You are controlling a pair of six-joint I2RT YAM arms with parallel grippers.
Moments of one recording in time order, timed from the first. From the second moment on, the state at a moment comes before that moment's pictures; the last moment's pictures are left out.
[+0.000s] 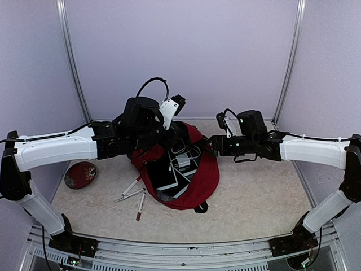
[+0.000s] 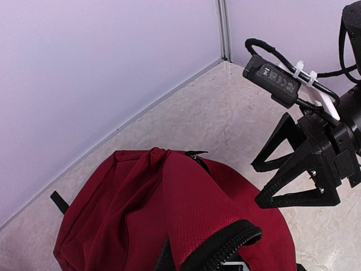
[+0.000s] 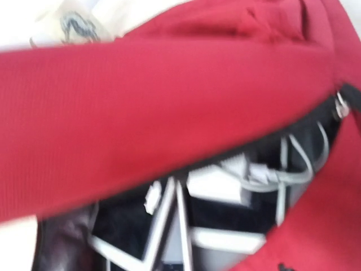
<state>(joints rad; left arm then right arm) -0.99 1.57 1.32 -0.12 -0.32 0.08 0.66 1.50 1.01 -0.02 -0.26 0.45</state>
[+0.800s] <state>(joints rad) -1.08 1.47 1.18 -0.15 -0.05 0.03 0.59 1.55 0.74 0.03 -0.34 0.48</state>
